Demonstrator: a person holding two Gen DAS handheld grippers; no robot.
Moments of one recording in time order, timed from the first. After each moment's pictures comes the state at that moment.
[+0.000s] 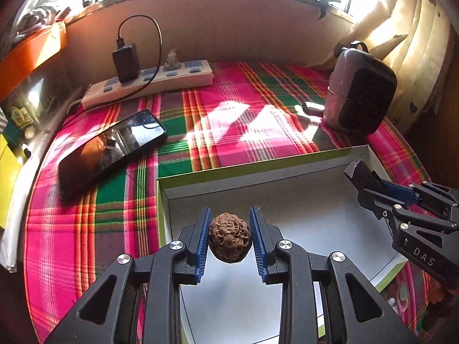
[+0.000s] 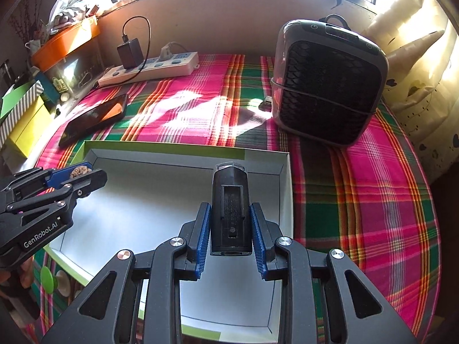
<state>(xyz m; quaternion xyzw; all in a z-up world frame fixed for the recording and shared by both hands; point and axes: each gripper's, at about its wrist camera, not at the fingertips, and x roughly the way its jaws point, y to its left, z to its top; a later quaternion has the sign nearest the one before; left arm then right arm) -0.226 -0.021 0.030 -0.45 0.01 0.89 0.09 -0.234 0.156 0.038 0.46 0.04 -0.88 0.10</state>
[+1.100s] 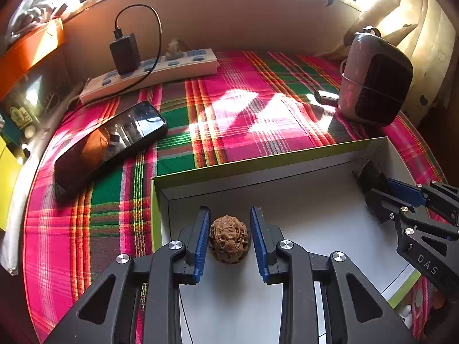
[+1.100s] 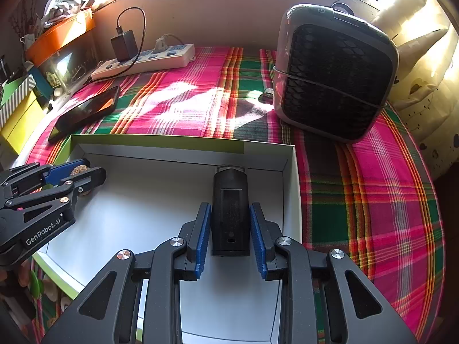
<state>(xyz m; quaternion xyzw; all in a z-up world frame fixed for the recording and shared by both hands) -0.238 -0.019 0.016 -0.46 0.02 0.88 0.07 -0.241 0.154 0.022 0.47 0.04 -0.88 0.09</state>
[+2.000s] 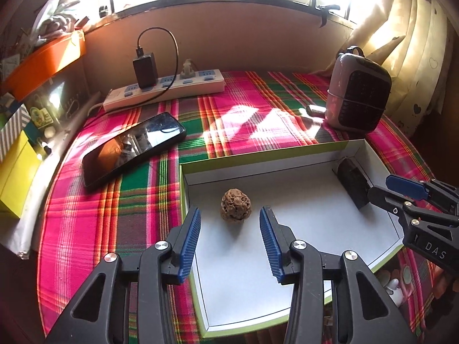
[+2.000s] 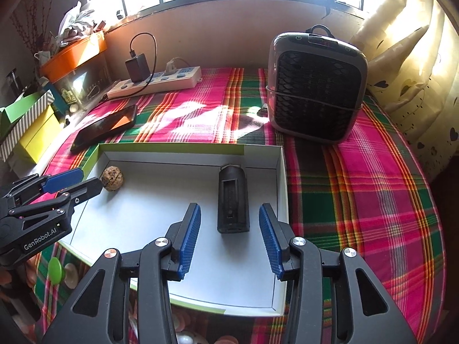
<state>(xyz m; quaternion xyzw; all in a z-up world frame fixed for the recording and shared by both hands) -0.191 -0.030 0.043 -0.42 0.02 0.91 0.06 -0.202 0.167 0.047 0.42 0.01 -0.90 0.10</state>
